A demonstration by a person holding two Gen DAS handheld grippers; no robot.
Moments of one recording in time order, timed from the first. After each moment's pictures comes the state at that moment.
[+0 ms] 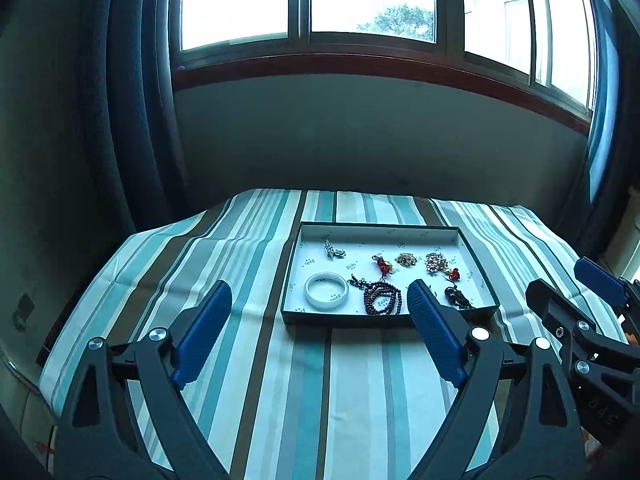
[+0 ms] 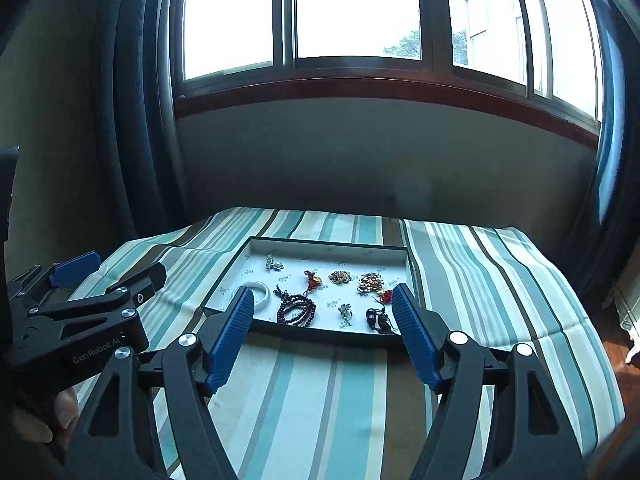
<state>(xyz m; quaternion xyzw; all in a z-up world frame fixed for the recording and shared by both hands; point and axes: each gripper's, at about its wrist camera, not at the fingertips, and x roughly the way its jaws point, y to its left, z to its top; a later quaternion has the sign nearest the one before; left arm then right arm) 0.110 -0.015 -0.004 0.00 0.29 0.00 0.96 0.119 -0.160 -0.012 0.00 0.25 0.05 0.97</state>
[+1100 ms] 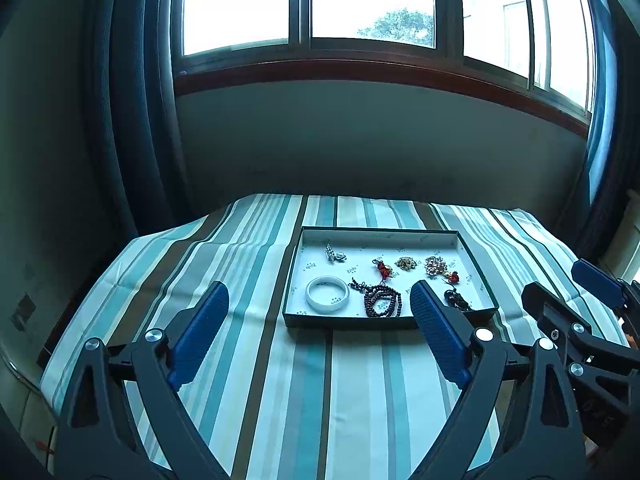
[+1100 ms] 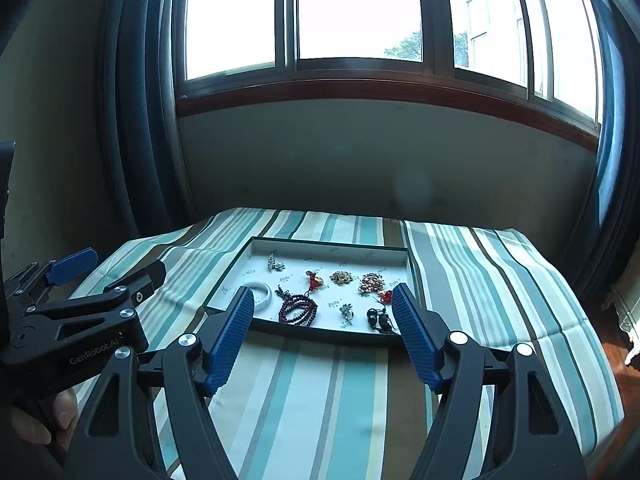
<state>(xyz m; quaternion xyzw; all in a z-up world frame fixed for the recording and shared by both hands) 0.105 -0.015 0.002 0.00 0.28 0.00 0.96 0.115 -0.158 -0.011 -0.01 0.25 0.05 0.97</state>
